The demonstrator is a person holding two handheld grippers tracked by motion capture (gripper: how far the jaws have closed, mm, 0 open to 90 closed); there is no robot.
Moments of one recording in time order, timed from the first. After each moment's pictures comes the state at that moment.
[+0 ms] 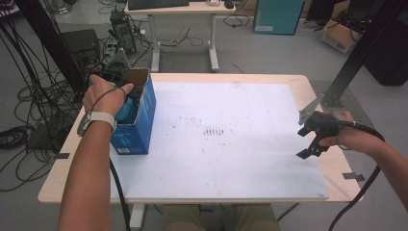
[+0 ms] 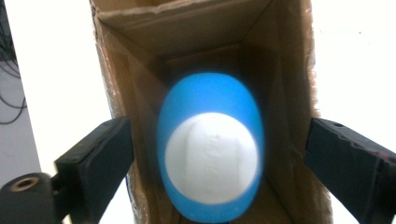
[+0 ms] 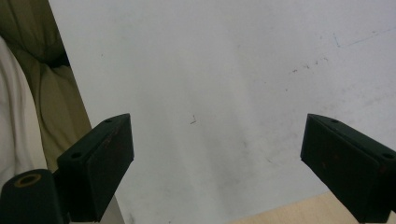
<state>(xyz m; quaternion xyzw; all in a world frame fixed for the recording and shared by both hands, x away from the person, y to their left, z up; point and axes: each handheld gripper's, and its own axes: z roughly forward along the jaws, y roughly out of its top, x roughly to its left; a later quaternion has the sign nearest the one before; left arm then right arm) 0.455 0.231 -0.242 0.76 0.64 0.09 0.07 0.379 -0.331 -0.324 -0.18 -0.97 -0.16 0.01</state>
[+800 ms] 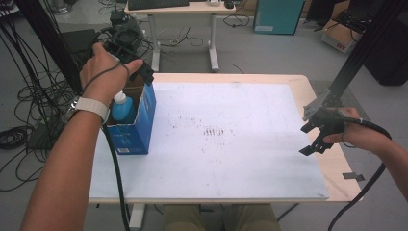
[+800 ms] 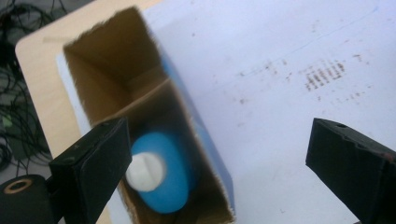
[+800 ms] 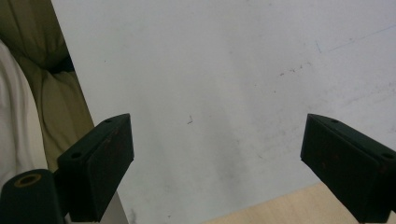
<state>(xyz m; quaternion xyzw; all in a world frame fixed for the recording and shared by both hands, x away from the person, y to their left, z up) 0.432 0.165 -0.149 0.84 0.50 0.14 0.14 0.377 -0.336 -0.308 -0.18 -0.97 -0.17 0.00</state>
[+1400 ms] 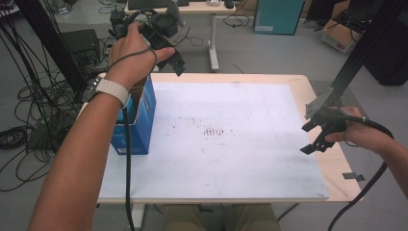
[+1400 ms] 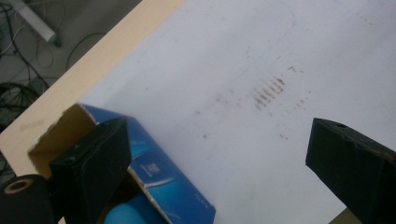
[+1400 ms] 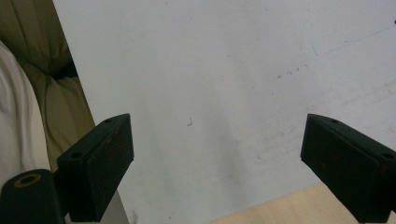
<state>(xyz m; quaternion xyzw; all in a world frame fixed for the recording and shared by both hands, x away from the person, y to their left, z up) 0.442 0.093 -0.121 0.91 0.36 0.13 0.15 0.378 -0.340 -0.306 -0.19 -0.97 -0.18 0.00</state>
